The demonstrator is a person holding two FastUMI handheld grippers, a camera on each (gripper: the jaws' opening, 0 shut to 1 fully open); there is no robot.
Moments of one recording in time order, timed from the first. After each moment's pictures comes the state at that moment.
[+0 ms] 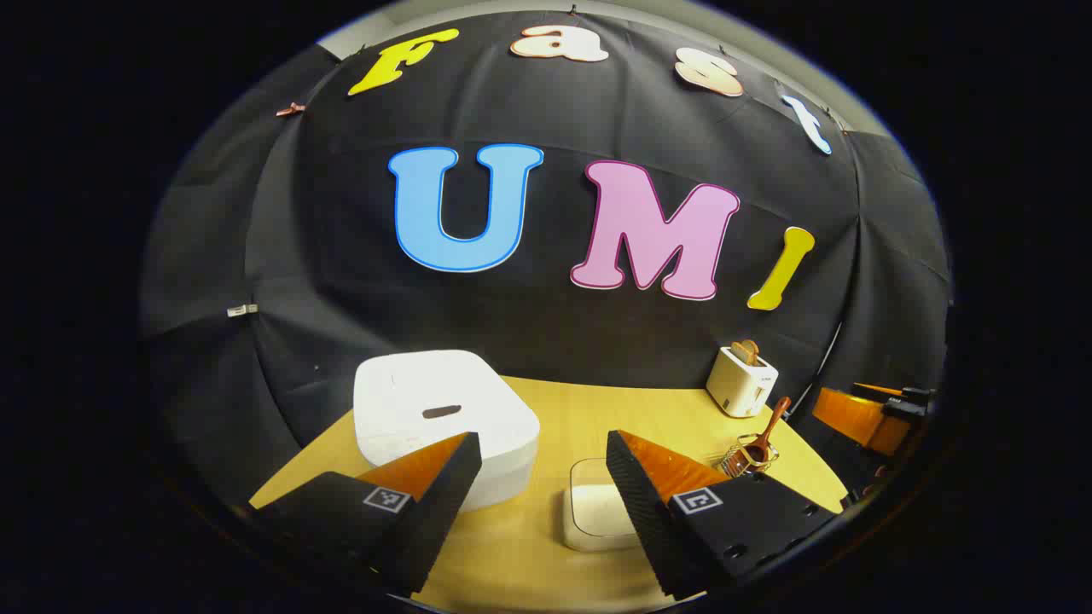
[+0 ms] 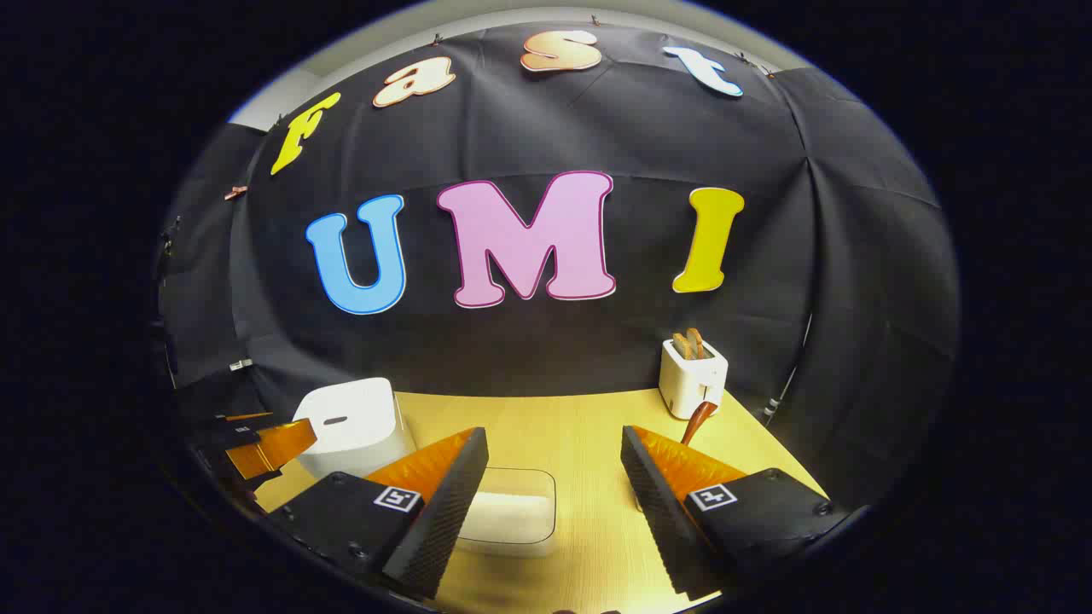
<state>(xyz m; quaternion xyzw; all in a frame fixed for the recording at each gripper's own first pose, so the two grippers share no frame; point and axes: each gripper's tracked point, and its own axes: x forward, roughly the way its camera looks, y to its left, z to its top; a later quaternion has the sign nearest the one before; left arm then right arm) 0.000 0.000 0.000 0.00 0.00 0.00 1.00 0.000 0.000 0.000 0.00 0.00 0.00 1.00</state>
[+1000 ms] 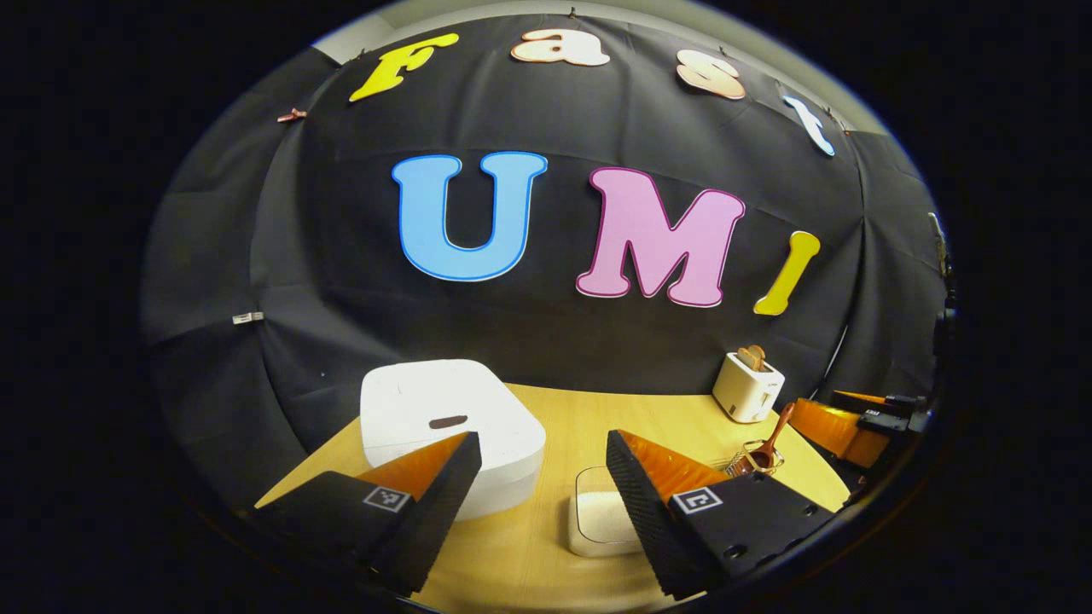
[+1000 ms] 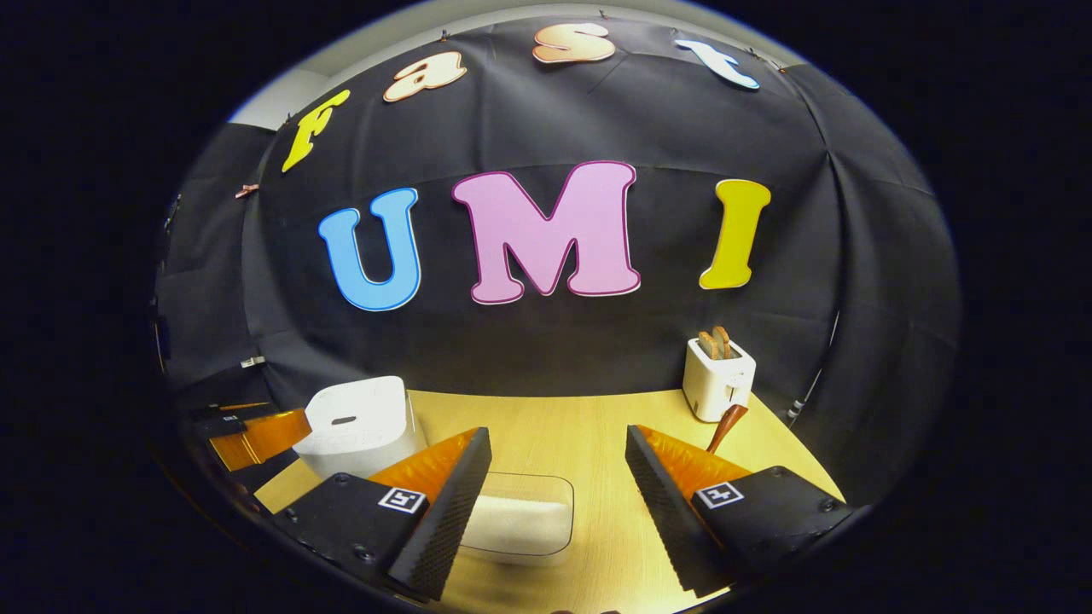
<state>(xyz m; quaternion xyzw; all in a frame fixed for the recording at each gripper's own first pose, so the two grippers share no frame) 0.007 0.009 0.017 0.01 -0.02 0.01 1.00 0.025 0.018 -0.007 0.01 0.01 0.03 1.00</state>
